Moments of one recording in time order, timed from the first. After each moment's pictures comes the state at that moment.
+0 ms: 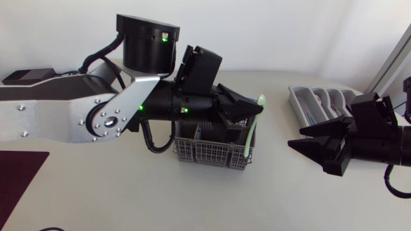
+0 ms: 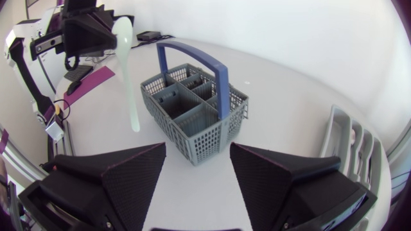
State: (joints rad) left arm -0.76 1.54 1.06 0.15 0.60 -0.02; right arm -0.04 0.90 0.66 -0.53 -0.68 -0.43
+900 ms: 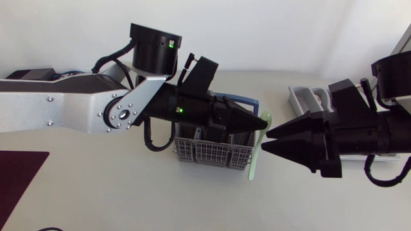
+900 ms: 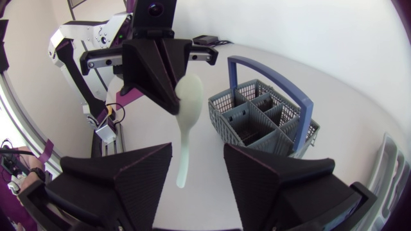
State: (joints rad) left arm -0.70 1.62 1.09 0.13 0.93 -0.08; right arm 0.19 1.00 0.77 -0.56 -0.85 -0.34
